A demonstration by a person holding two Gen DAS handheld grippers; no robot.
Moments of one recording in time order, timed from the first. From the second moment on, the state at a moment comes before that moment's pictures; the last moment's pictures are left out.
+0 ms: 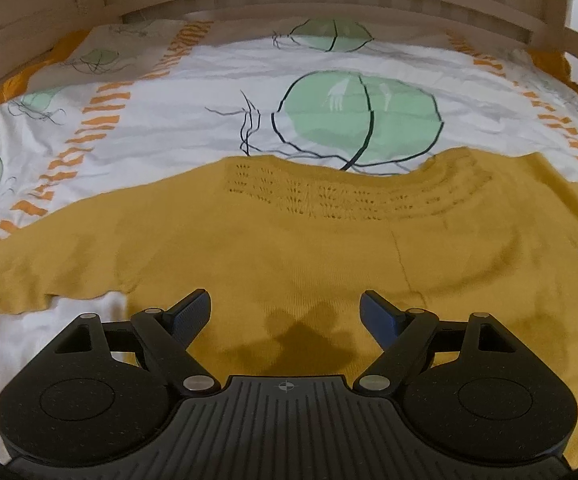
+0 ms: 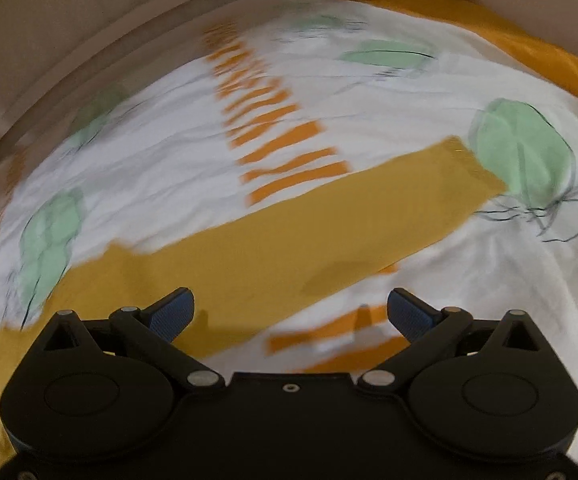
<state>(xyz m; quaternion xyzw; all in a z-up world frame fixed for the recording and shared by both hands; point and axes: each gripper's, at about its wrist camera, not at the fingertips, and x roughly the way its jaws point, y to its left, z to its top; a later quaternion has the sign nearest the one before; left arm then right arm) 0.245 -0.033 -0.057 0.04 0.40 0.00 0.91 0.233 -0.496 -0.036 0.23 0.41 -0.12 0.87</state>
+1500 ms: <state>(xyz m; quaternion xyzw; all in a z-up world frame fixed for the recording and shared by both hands) 0.243 -0.017 -0.085 0.01 0.42 -0.04 0.91 0.265 -0.513 0.069 0.17 0.33 -0.11 0.92</state>
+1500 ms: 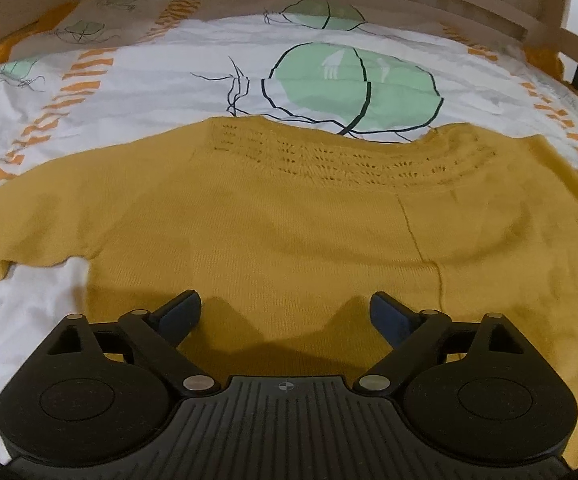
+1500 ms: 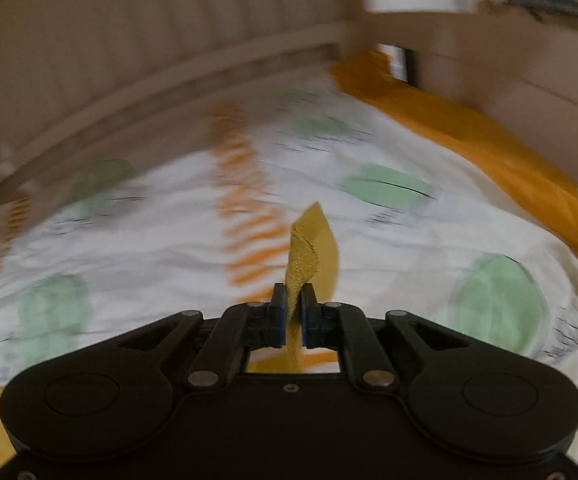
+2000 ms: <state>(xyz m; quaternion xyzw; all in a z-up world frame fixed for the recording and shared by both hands) 0.212 0.067 -0.050 -0.03 0.41 -0.02 0.91 0.275 -0.271 0.091 0.17 0.32 0.15 0.92</state>
